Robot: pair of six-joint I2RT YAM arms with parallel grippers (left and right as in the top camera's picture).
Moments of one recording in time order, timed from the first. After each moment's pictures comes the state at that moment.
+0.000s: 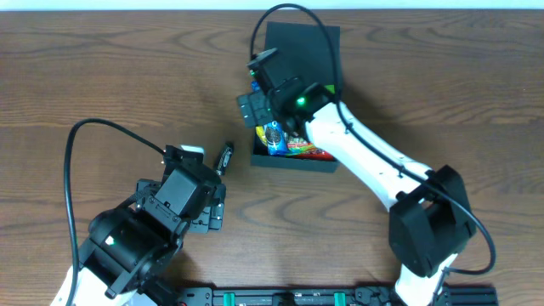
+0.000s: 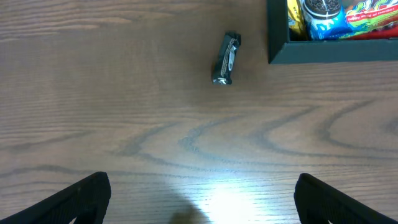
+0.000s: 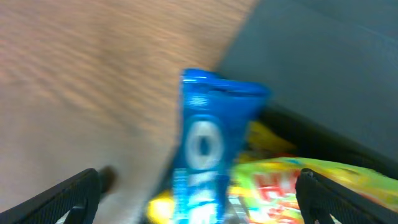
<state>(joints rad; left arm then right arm) -0.68 0.95 1.12 -1.30 -0.32 -0.46 0.63 1.93 1.57 -0.60 0.13 0.25</state>
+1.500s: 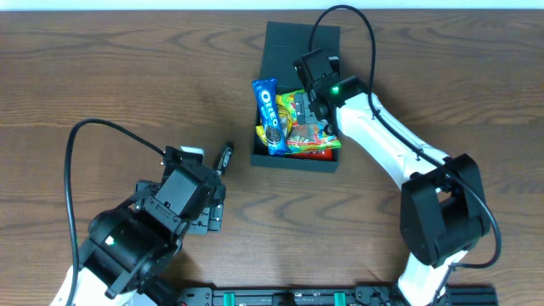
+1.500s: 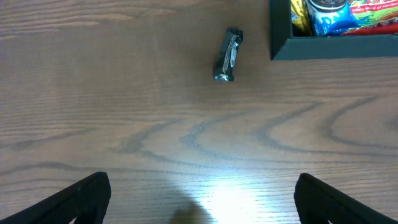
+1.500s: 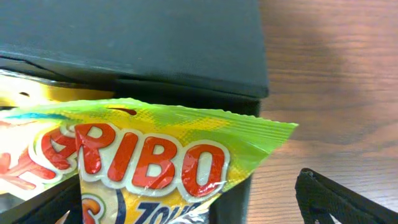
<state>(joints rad) -0.68 0.95 1.12 -1.31 -0.32 -0.46 0.46 1.93 1.46 -0.72 0.33 0.35</state>
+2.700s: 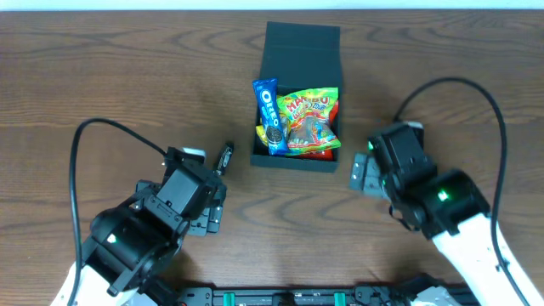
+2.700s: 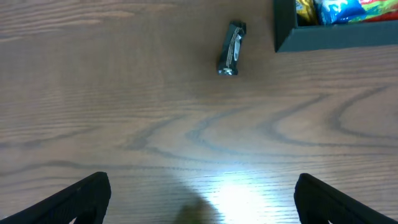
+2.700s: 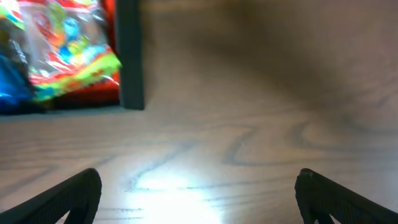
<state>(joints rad) -0.68 0.96 1.12 -1.32 -0.32 -0.43 0.45 1.09 1.03 -1.10 0.29 0.59</state>
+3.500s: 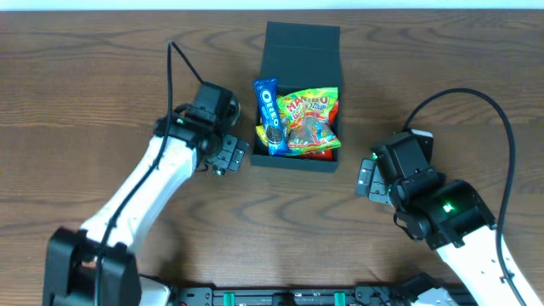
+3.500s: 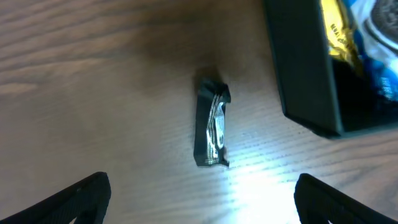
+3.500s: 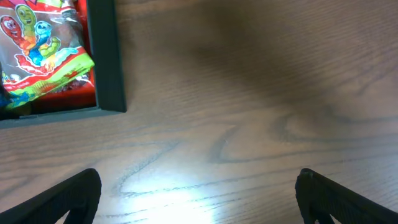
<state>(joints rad) -0.36 1.57 1.12 -0.81 -0.02 0.03 0.45 1.04 1.00 -1.12 0.35 0.63</state>
